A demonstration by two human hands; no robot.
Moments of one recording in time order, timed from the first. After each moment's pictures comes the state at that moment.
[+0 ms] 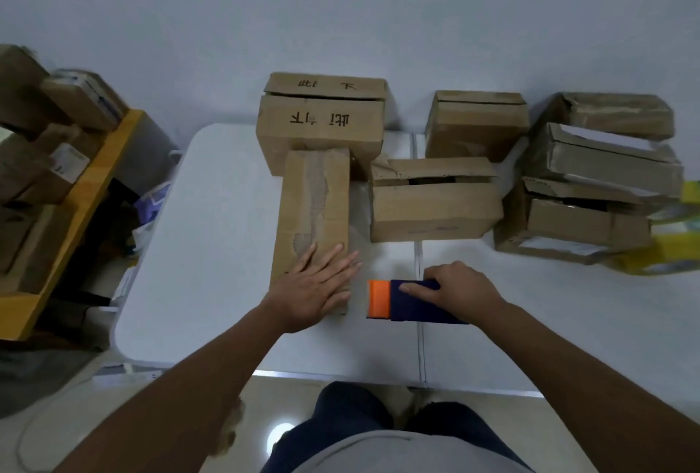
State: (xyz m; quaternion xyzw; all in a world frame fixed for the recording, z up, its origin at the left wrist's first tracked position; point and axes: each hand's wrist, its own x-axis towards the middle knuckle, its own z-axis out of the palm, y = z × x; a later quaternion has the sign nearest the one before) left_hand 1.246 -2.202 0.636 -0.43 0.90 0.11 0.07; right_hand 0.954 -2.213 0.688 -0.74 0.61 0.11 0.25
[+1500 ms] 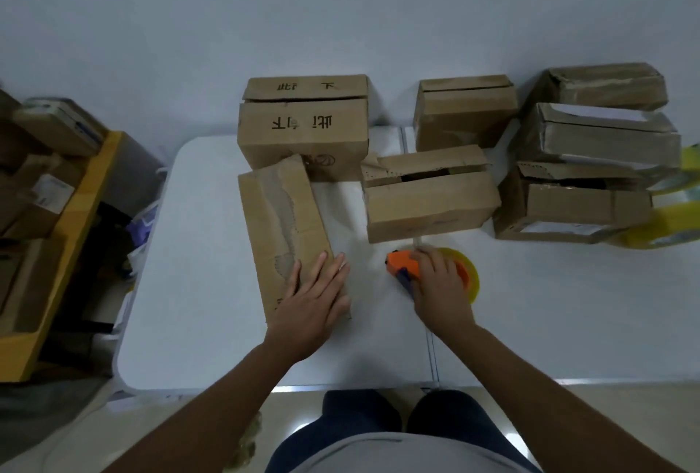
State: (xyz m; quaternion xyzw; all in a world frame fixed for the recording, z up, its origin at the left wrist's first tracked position) left_hand 1.240 -2.183 0.630 -0.52 0.85 0.11 0.05; right_hand 0.986 -2.189 0.628 -0.68 0.69 -0.10 0.21
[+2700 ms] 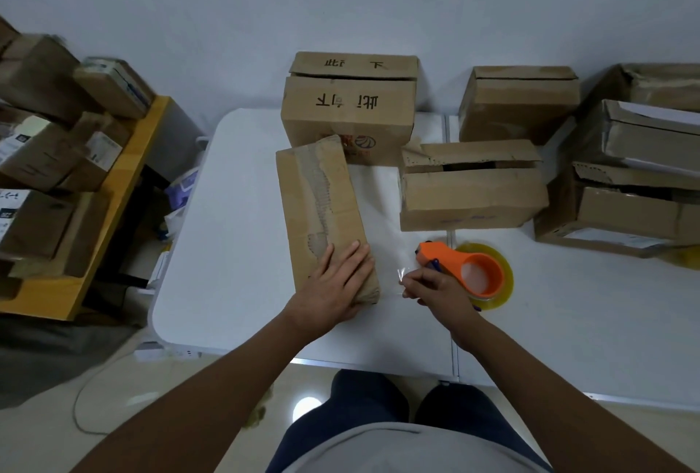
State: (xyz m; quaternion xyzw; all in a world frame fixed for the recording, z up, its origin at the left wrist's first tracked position) left_hand 1.261 -2.180 0.618 -0.42 0.90 0.04 -0.03; right_hand 1.020 -2.178 0.644 -0.43 0.60 -0.26 0.63
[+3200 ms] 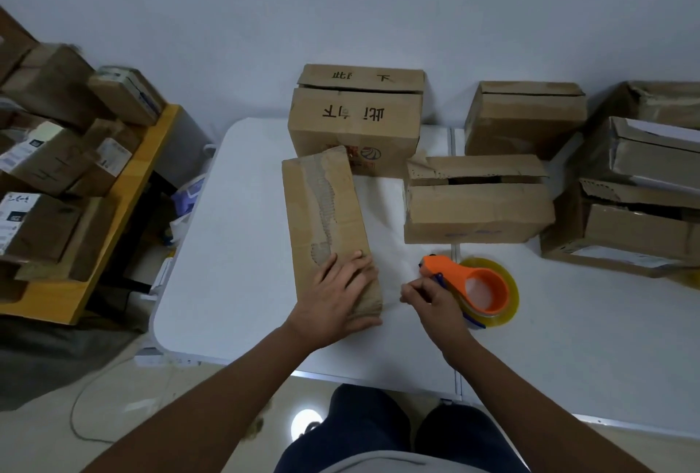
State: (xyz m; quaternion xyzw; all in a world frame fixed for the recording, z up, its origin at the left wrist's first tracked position) left_hand 1.255 -2.182 0.630 -0.48 0.87 0.07 -0.05; right_hand 1.035 -2.177 0.632 -0.46 0.63 -0.29 0.55
